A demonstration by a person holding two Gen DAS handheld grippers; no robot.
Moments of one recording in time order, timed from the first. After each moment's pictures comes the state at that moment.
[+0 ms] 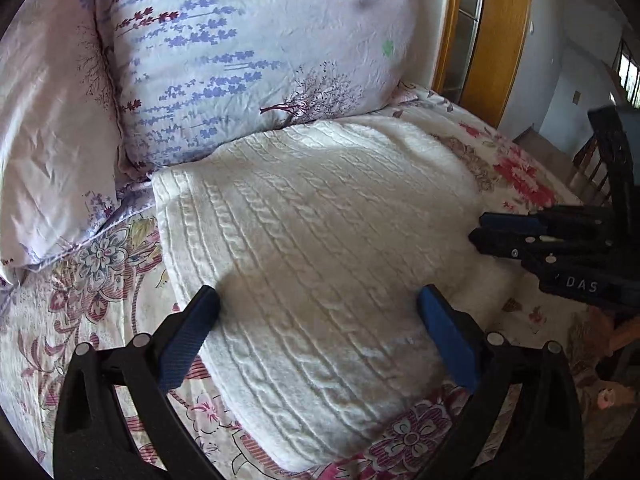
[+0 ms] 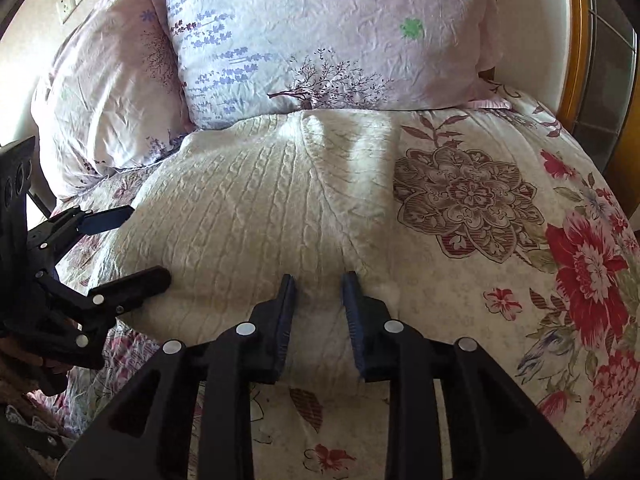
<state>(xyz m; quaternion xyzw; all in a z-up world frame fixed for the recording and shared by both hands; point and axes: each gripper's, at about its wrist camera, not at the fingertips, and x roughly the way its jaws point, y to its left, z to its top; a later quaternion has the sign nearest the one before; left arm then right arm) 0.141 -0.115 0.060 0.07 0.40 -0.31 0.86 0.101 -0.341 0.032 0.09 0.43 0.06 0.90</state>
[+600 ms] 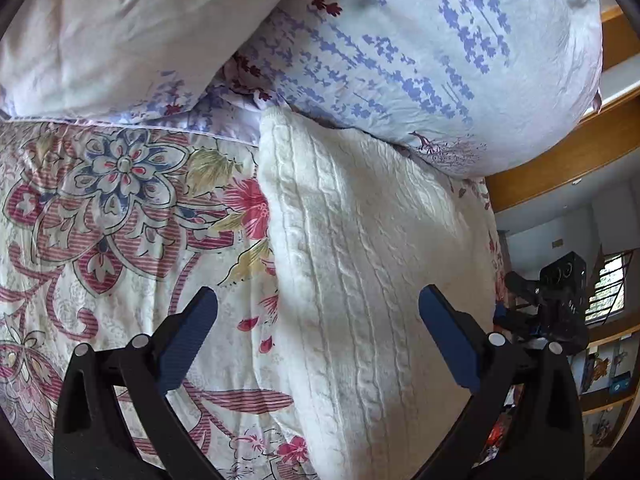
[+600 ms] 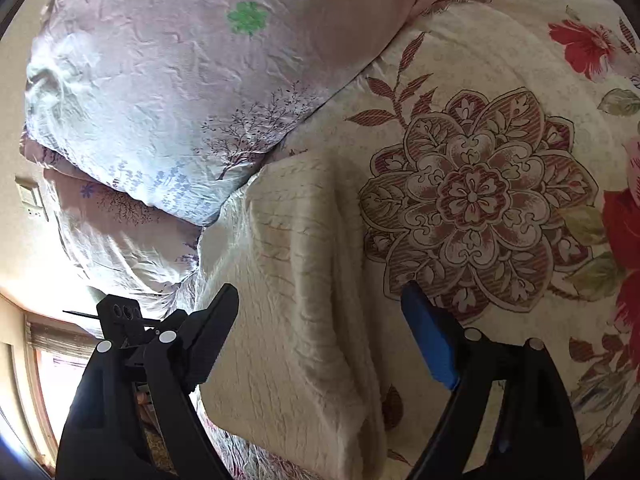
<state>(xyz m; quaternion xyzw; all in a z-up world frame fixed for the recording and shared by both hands) 0.249 -0.041 0.028 -0.18 0.56 -0.26 0.77 0.188 -0.441 0.019 0.41 0.50 0.10 0.76</state>
